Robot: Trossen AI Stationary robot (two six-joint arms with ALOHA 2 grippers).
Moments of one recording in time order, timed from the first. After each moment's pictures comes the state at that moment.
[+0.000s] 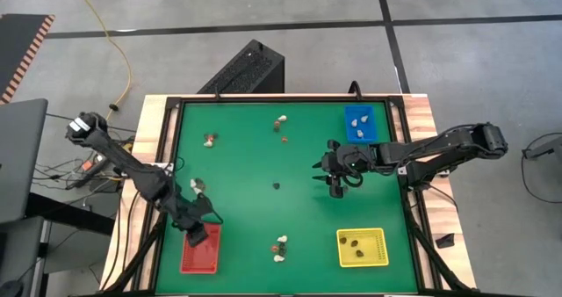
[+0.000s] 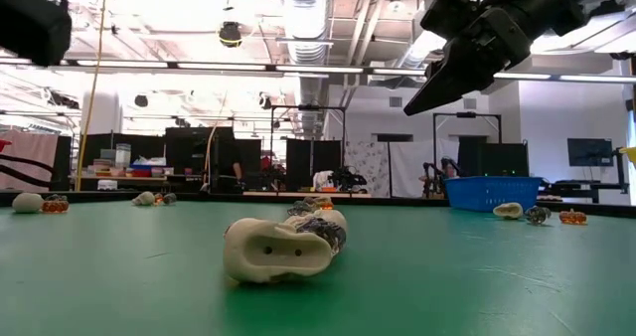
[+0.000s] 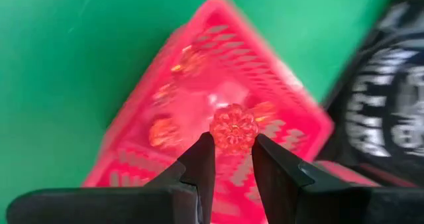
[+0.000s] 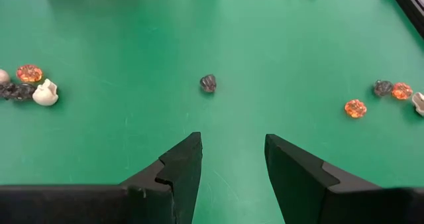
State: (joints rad) left arm -0.64 1.08 0.59 -0.44 0.18 -1.40; right arm 0.03 1.18 0.66 -0.07 0.07 -0.02
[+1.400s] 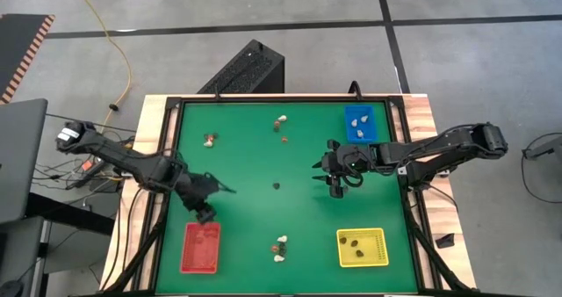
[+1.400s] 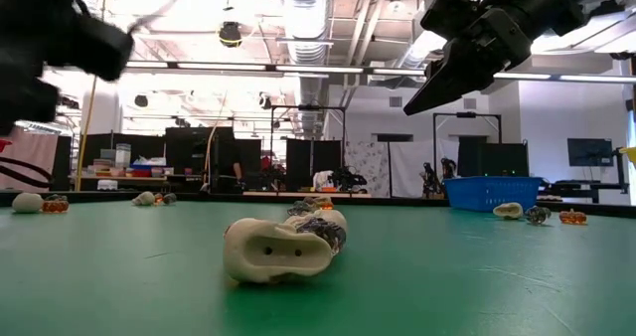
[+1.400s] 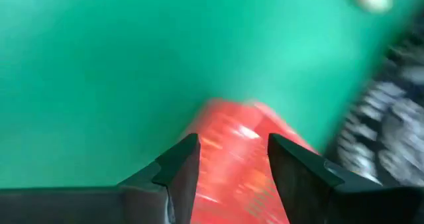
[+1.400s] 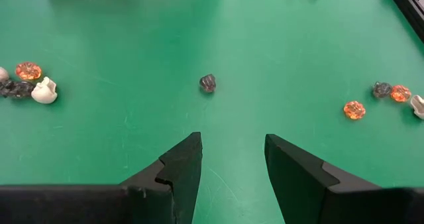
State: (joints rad) left arm -0.29 0.99 0.59 -0.59 0.27 -1.12; right arm 0.03 1.18 0.66 -0.07 0.07 -0.03
